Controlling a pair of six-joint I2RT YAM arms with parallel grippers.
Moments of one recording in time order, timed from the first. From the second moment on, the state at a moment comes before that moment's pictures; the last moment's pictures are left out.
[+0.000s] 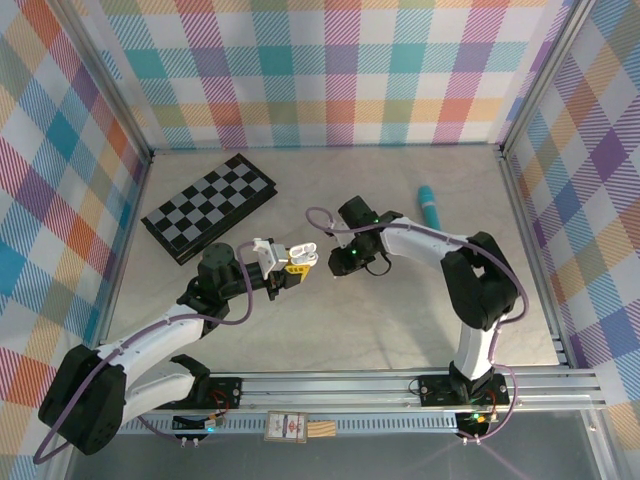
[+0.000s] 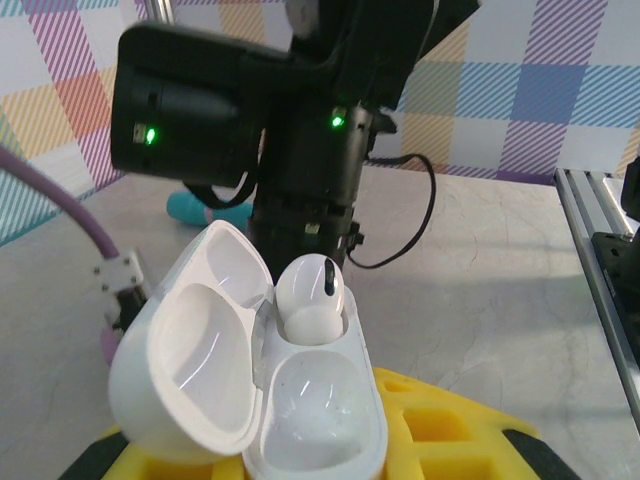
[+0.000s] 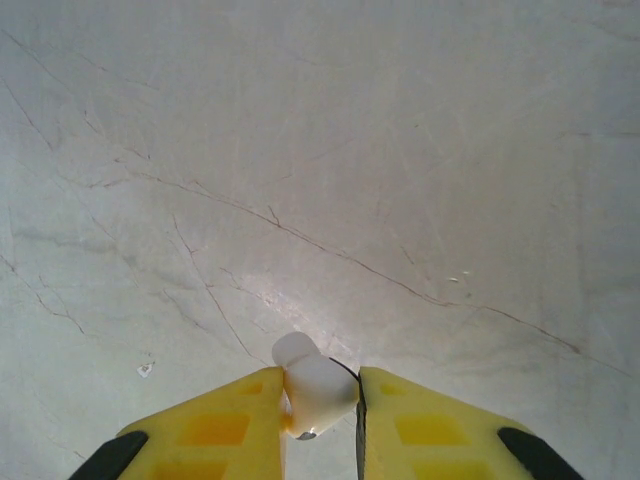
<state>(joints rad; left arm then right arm) -0.49 1.06 0.41 0.50 0.69 0.15 0.65 1.82 1.22 -0.61 -0.31 0.12</state>
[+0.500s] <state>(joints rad) -0.49 1.15 0.42 0.55 0.67 0.15 0.66 1.52 1.25 -0.67 -0.23 0.14</state>
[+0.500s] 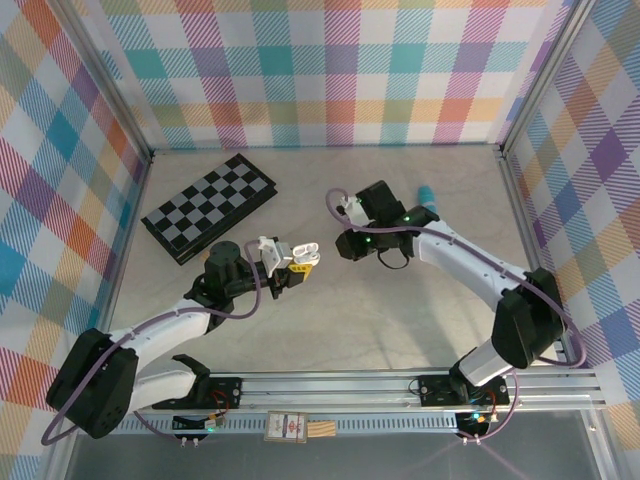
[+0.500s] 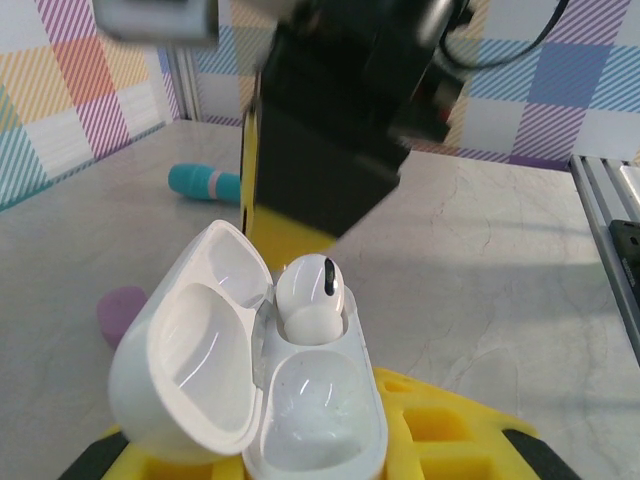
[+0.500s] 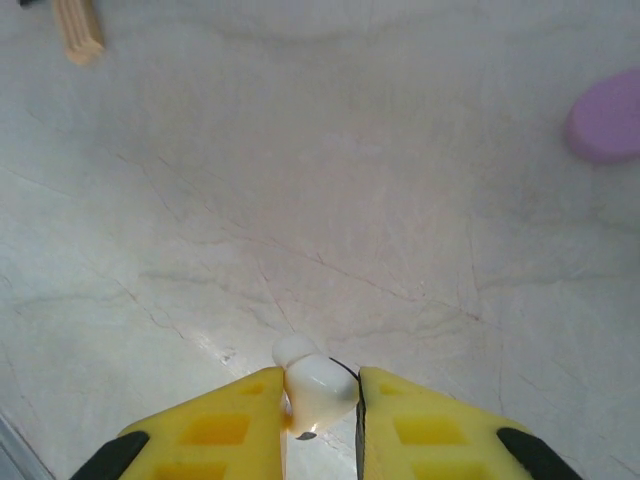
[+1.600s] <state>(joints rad) -0.49 1.23 0.46 0.54 0.65 0.13 0.86 1.56 1.48 -0.76 -0.16 0.11</state>
